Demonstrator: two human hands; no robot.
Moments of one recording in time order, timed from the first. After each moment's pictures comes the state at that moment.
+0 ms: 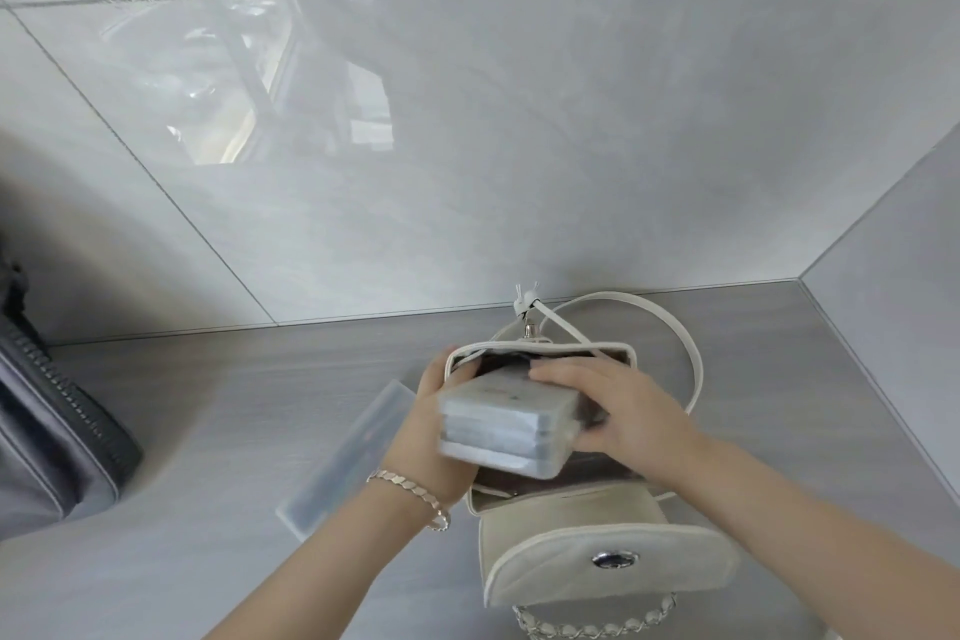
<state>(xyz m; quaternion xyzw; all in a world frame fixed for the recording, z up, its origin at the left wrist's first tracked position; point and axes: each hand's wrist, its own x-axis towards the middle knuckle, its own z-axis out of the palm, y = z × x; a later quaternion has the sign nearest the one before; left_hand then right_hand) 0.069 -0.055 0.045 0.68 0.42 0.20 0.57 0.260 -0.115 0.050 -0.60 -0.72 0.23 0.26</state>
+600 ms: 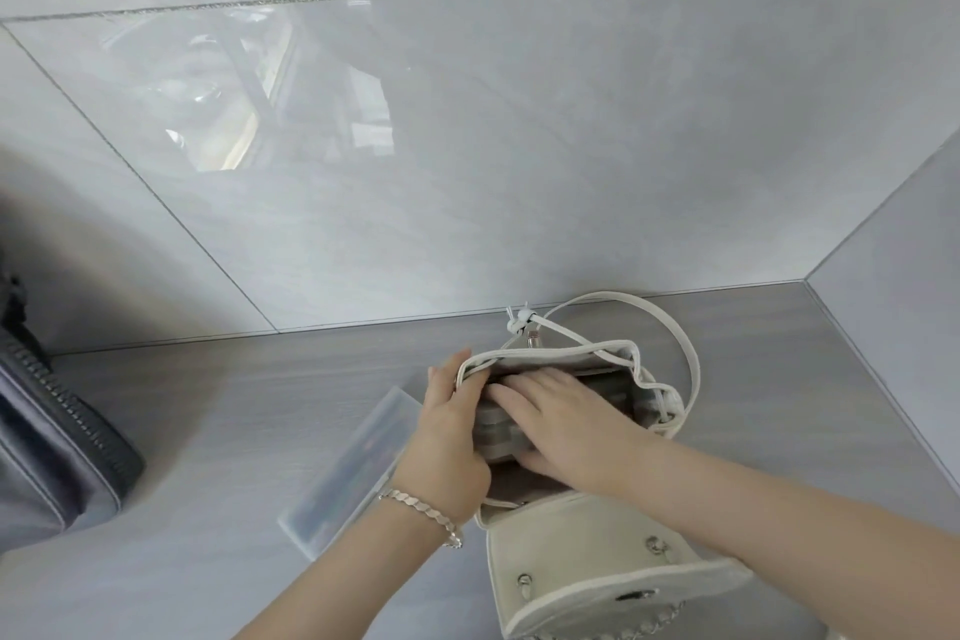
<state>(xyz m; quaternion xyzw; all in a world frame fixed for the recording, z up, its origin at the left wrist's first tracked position) 0.079 -0.060 0.048 0.79 0.46 0.17 0.36 0.230 -0.088 0.033 -0.58 -0.81 0.02 0.02</state>
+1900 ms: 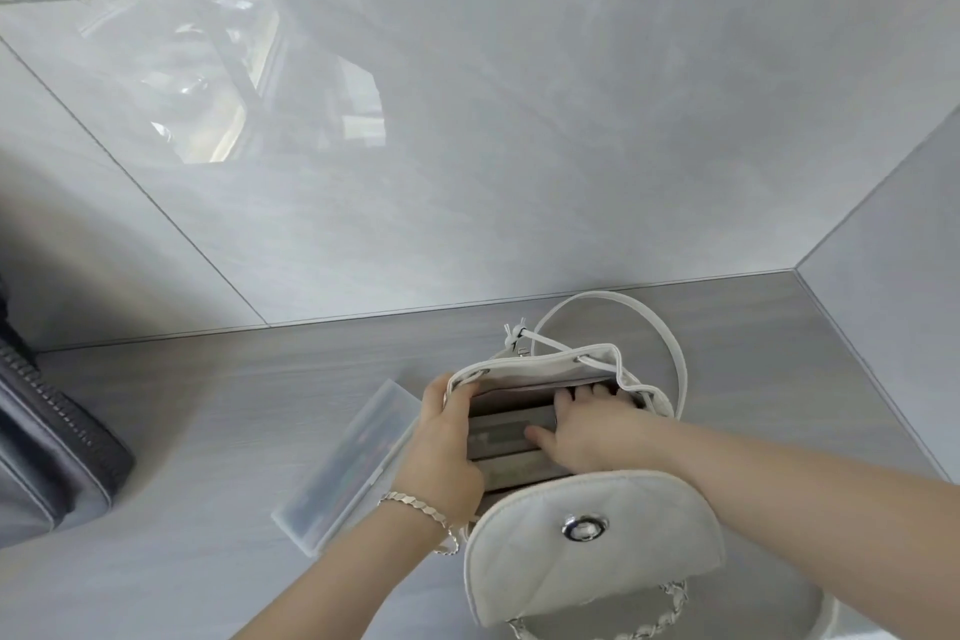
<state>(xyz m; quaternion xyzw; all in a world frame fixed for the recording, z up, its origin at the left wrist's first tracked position) 0.074 -0.065 0.027 0.78 0.46 0.15 0.39 0.234 -0.085 0.022 -0.74 -0.54 0.29 -0.26</state>
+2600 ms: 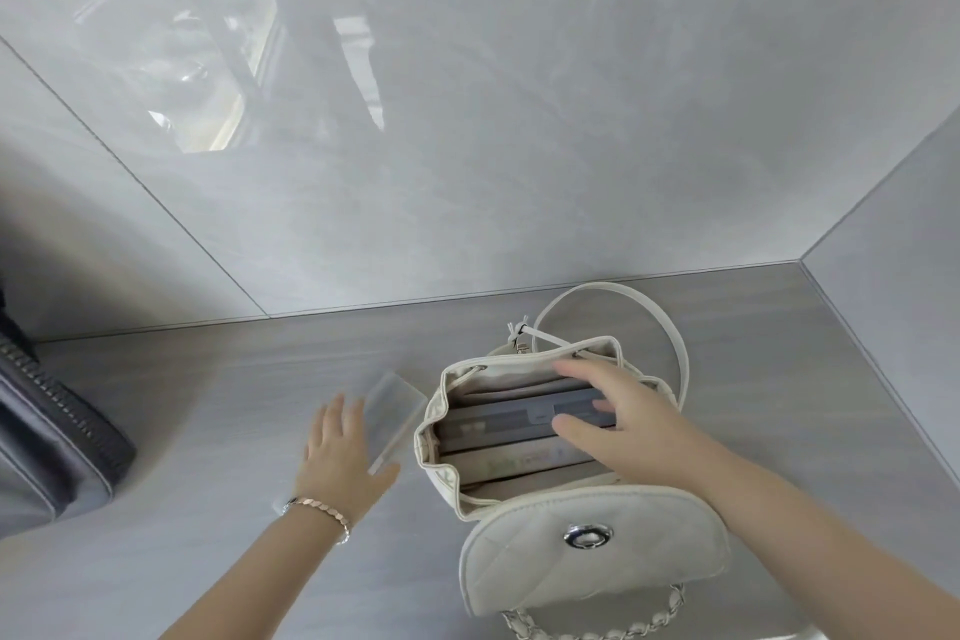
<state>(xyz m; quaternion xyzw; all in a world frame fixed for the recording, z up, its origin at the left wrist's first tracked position) -0.013 -0.025 -0.057 0.77 0.61 0.00 0.20 0.244 -0.131 0.083 -0.71 -0.51 0.43 0.21</state>
